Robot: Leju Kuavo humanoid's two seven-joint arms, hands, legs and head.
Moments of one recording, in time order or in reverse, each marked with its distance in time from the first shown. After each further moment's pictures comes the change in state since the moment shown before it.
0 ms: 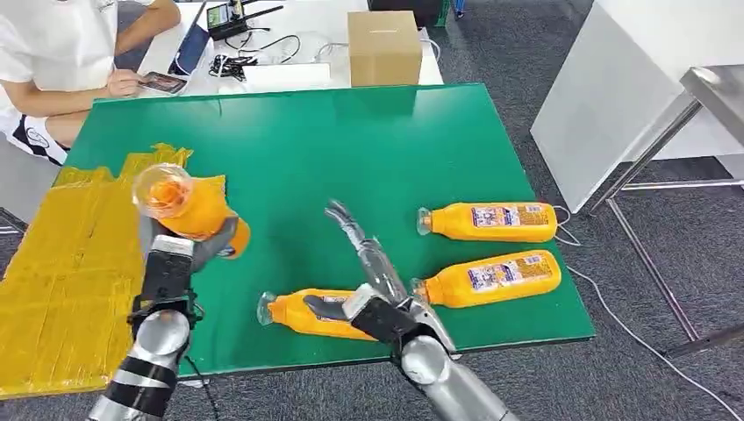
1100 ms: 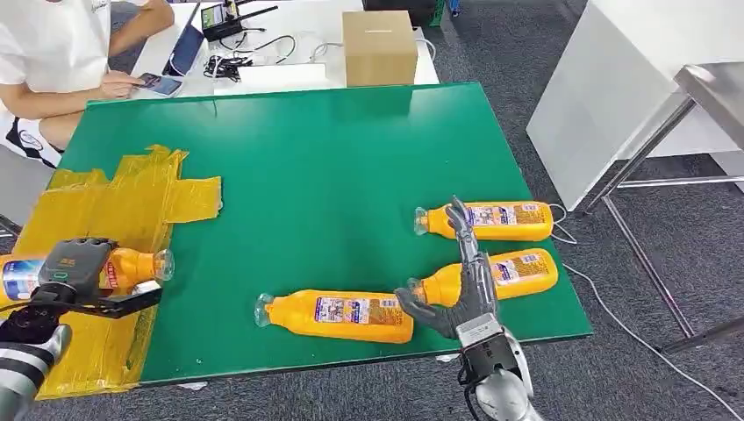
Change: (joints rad) left arm -0.280 0.426 -0.067 0.766 -1.168 -0.111 0.387; right arm 0.250 -0.096 -0.227 -0.318 -0.027 -0.079 -0.066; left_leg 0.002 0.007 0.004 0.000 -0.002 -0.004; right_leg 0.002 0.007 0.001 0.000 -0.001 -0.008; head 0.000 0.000
